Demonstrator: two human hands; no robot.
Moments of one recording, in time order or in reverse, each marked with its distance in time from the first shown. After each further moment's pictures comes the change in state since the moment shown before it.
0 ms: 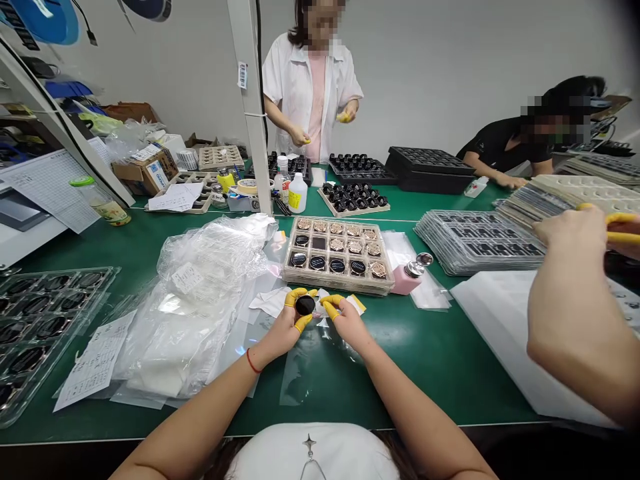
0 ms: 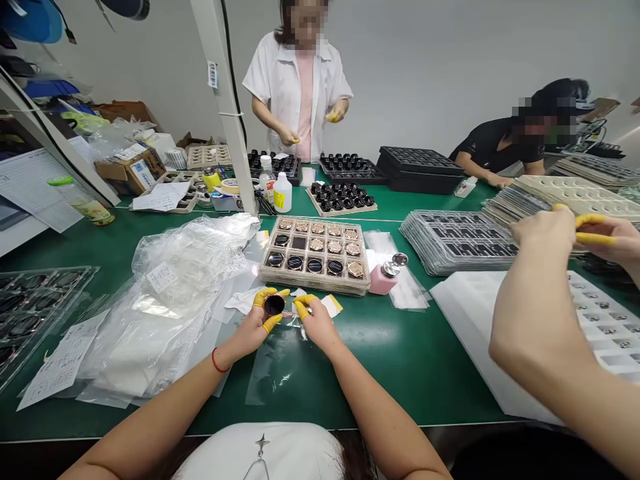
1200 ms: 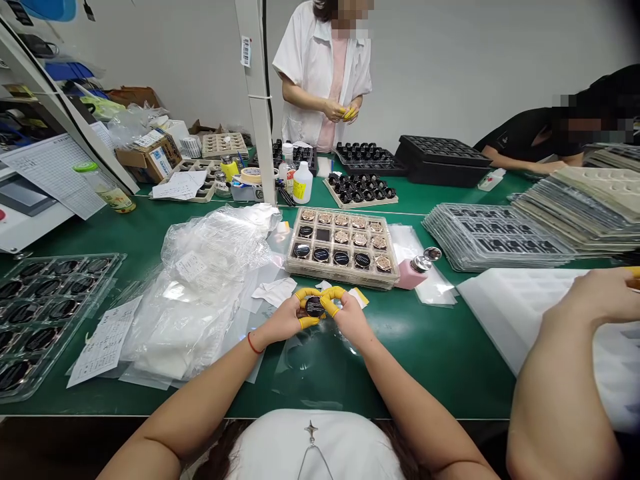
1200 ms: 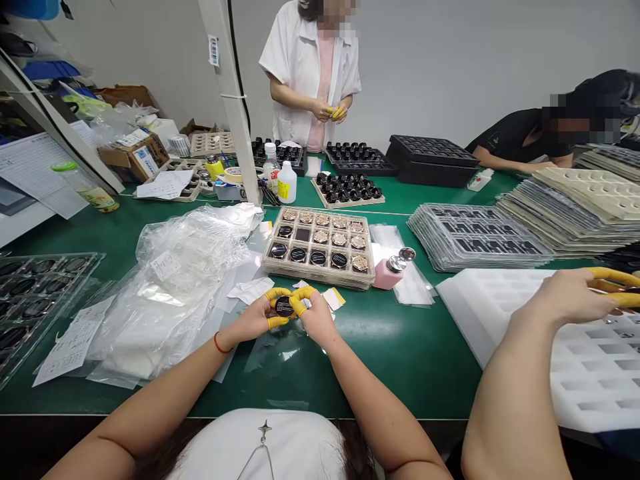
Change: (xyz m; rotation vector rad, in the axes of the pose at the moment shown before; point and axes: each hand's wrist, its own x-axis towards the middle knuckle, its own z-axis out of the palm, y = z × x) left_hand 0.006 0.006 -0.004 -0.140 -0.187 -0.215; right_hand -0.010 -0.026 0.001 0.158 -0.031 -0.027
